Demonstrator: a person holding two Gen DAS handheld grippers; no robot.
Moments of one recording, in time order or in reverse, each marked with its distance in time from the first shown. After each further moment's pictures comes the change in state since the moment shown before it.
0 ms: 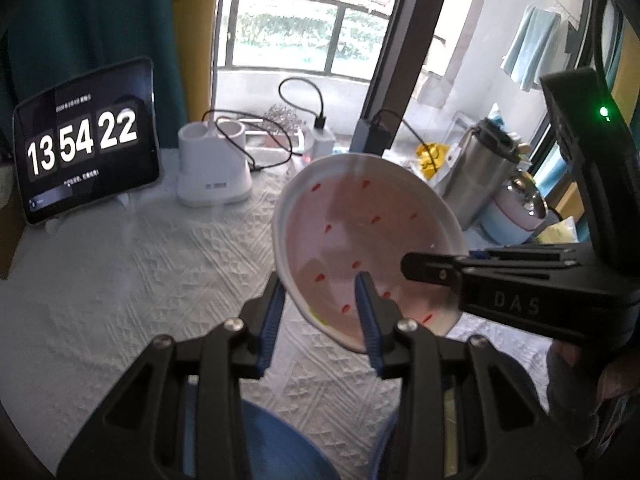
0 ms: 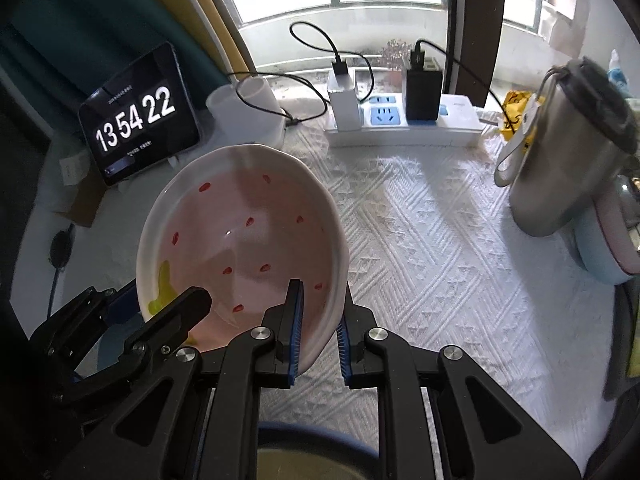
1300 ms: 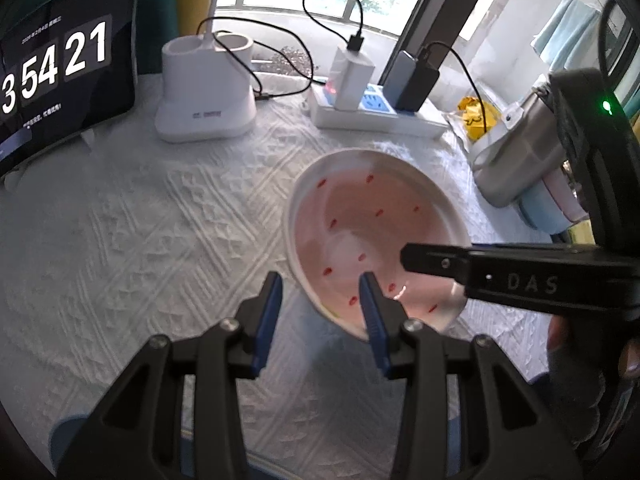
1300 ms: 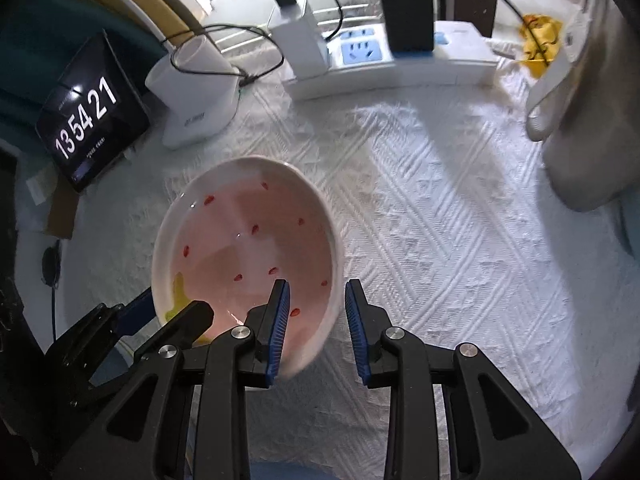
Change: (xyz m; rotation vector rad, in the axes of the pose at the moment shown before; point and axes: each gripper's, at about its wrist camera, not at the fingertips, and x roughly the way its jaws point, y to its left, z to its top) left arm 0.087 0.022 -0.005 -0.088 0.213 -0.005; right arm 0.084 -0.032 0.026 0.109 0.196 0.048
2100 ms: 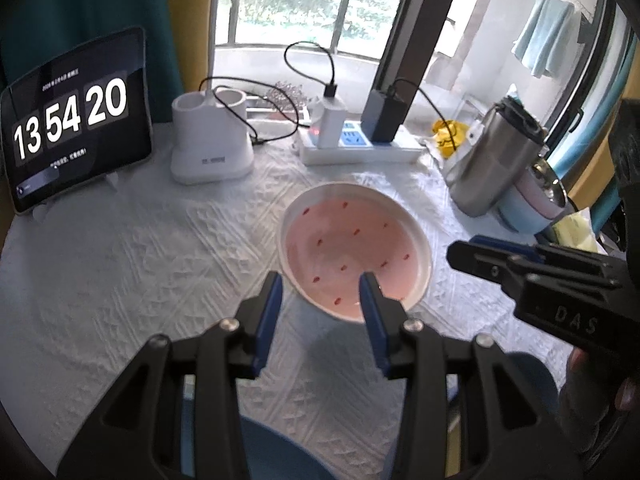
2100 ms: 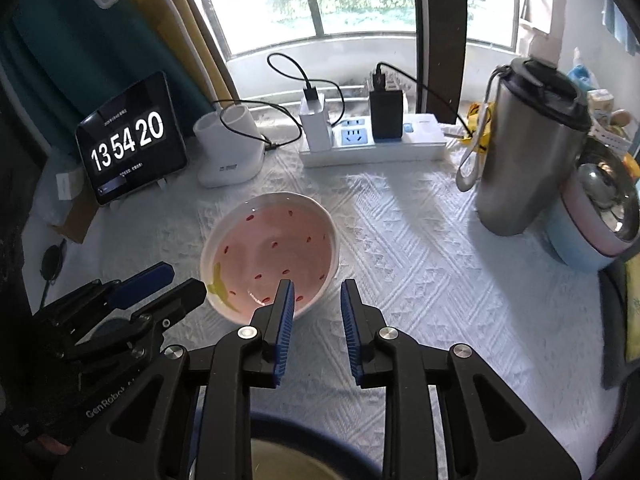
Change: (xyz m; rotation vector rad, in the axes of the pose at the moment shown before) left arm -0.047 -0.013 -0.008 0.070 -0.117 0.024; right arm -0.075 0.012 -0.054 -0.084 -0.299 -0.075
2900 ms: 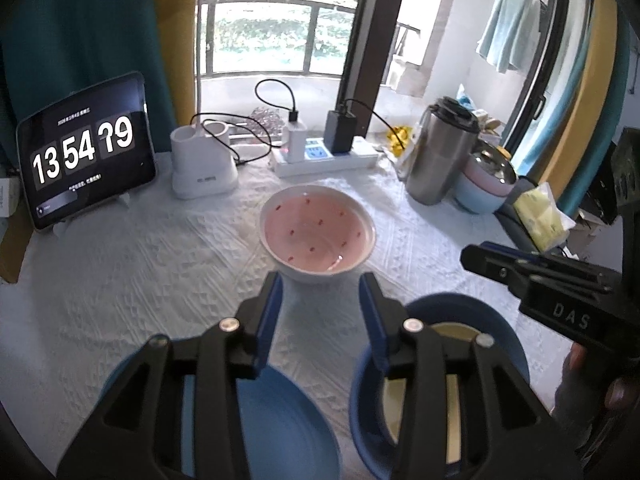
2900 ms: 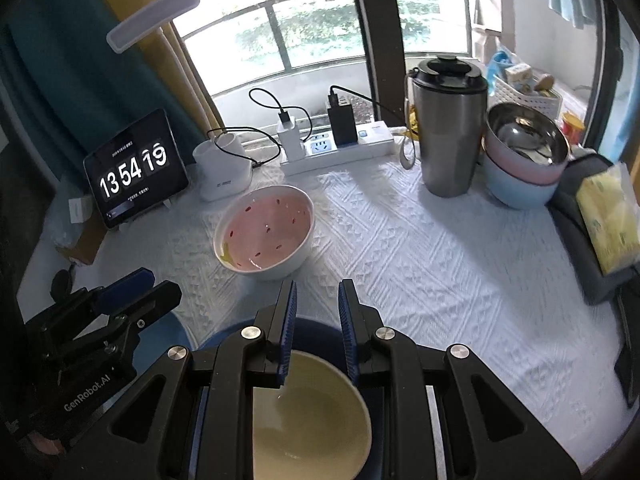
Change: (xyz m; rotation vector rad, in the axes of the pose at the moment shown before) left arm -0.072 -0.020 -0.031 0.100 -0.086 -0.041; right arm -0.075 0.005 -0.066 0.101 -0.149 -0.056
